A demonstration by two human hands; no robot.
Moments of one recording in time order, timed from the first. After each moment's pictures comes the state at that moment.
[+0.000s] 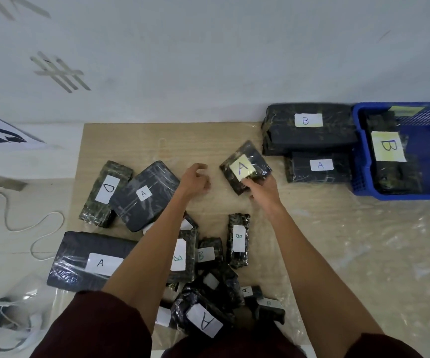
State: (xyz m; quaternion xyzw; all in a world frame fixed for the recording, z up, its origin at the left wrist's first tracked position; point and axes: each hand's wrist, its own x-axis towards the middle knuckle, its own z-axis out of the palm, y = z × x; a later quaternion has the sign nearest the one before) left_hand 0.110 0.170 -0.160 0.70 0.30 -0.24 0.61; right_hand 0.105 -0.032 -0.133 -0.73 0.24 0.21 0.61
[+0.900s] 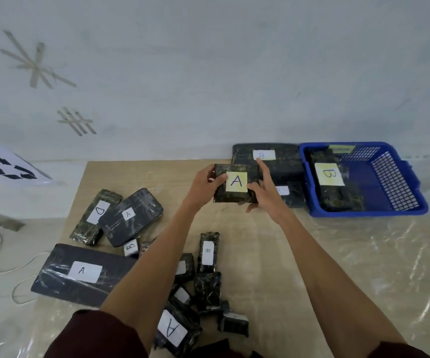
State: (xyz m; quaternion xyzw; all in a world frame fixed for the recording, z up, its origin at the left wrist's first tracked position) left_hand 0.102 0.061 -0.041 0.77 0.07 -0.05 0.63; right_hand 0.102 -0.128 -0.026 -0.71 0.05 0.21 0.67
